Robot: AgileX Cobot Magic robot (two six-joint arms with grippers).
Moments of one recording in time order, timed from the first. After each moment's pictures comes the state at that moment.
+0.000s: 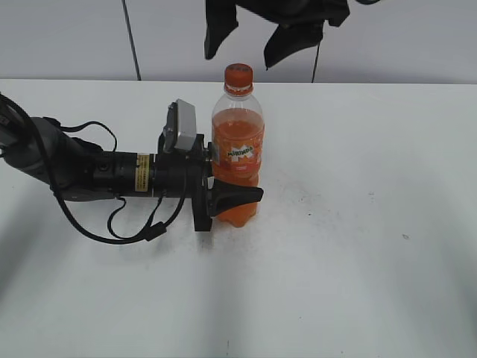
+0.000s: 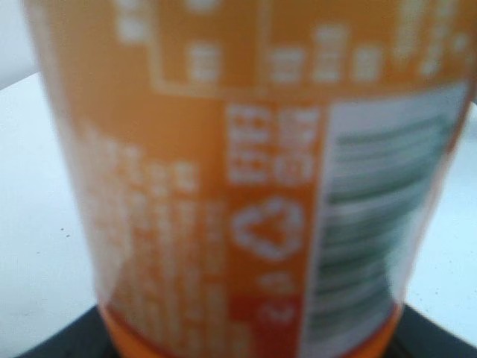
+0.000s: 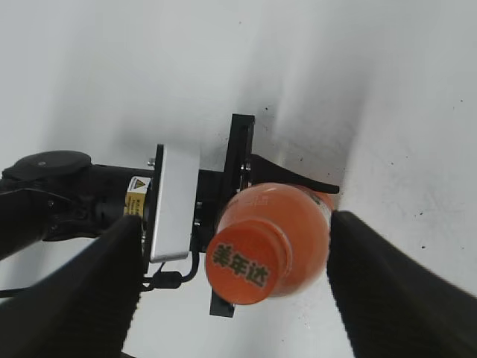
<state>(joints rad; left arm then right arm) -0.32 2.33 -1.17 1.26 -1.18 -0.48 0.65 1.86 -1.82 0.07 1.05 0.38</state>
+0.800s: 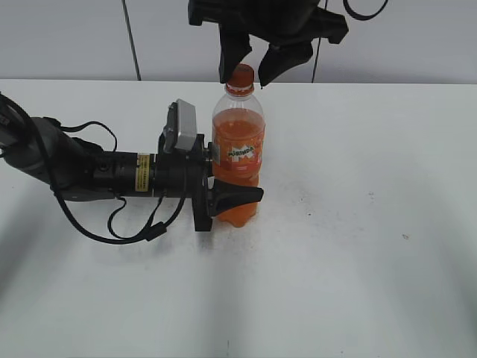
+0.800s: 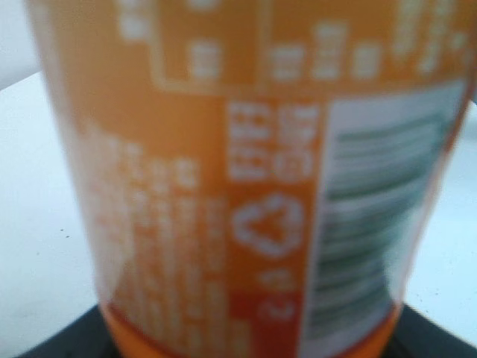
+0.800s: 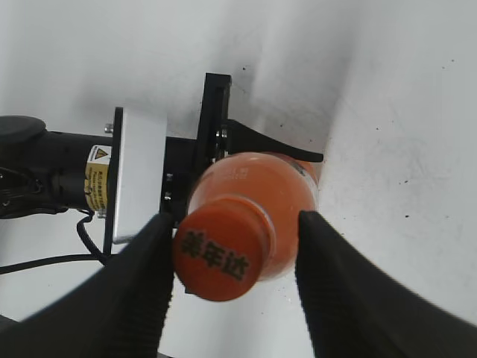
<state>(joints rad) -0.32 2.33 -1.17 1.26 -1.19 -0.48 0.66 1.90 -1.82 0.05 1.12 0.38</state>
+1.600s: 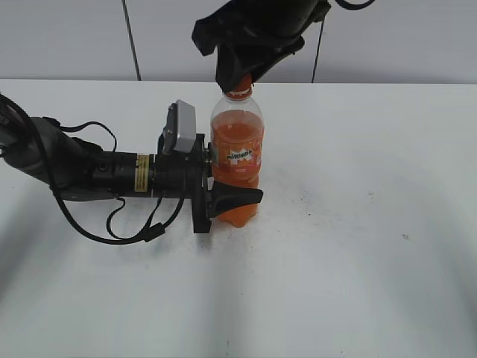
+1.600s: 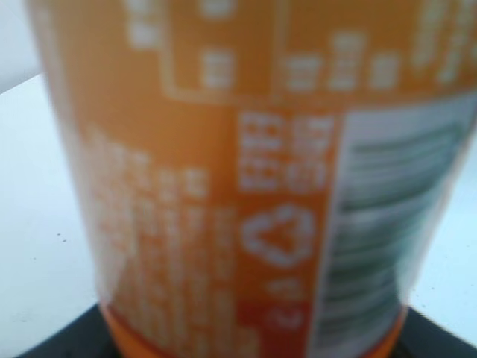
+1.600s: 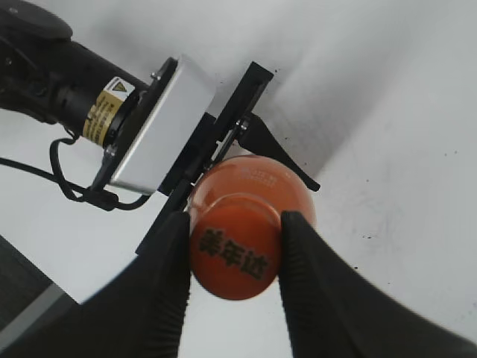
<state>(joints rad) -0.32 2.33 -1.17 1.27 -1.19 -0.46 0.66 1.90 -1.82 0.12 1.14 -0.12</state>
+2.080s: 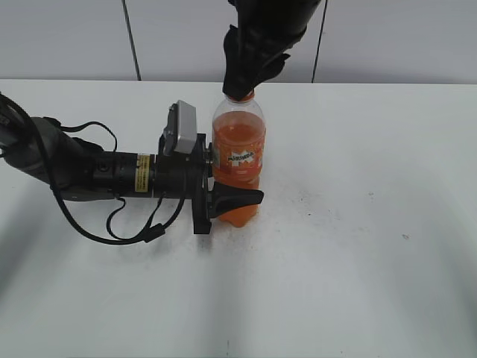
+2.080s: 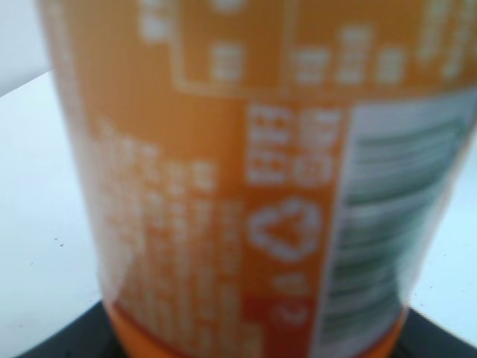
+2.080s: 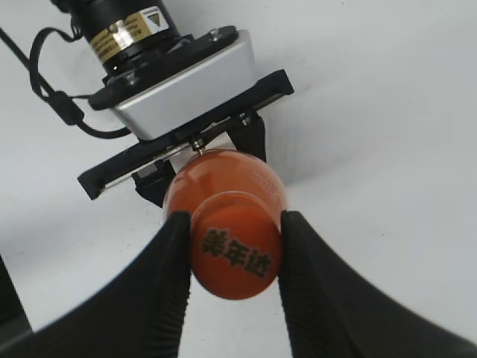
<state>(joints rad) -0.32 2.33 -1.17 1.28 -1.19 -0.45 0.66 1.90 -1.83 0.11 1.18 -0.69</state>
